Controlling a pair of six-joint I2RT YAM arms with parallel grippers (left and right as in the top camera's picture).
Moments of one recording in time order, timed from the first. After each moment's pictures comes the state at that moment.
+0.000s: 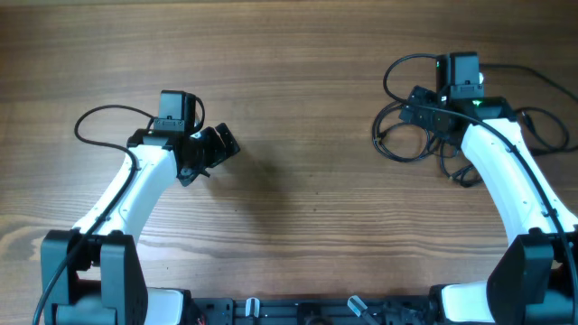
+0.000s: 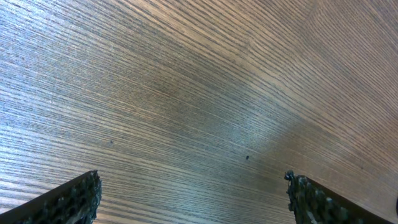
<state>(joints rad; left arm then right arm) -0.09 1.57 0.94 -0.62 0.18 -0.62 0.06 1.59 1.17 -0.70 0.19 0.47</state>
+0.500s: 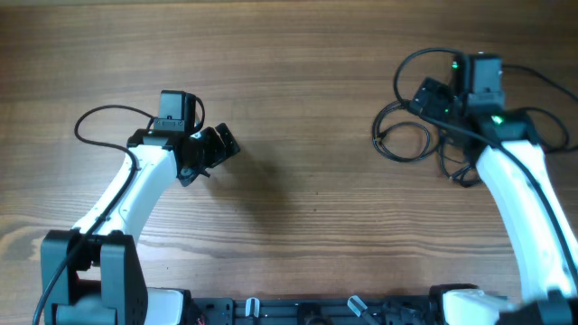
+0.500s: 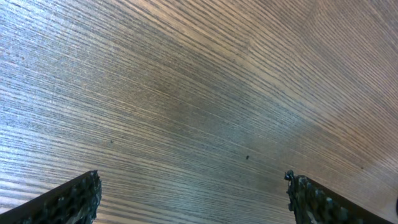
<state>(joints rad) -0.09 1.57 0.94 -0.62 0.18 -0.62 0.06 1.39 1.17 -0.70 0.19 0.47</state>
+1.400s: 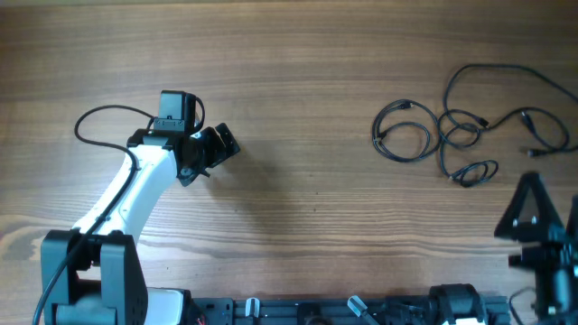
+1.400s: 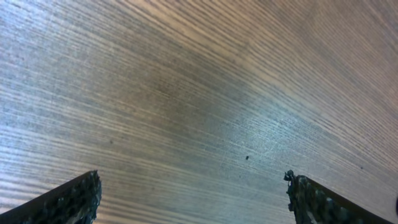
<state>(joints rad) -0.09 1.57 0.94 -0.62 0.18 -0.62 0.06 0.35 1.17 -0.86 0.20 0.47</state>
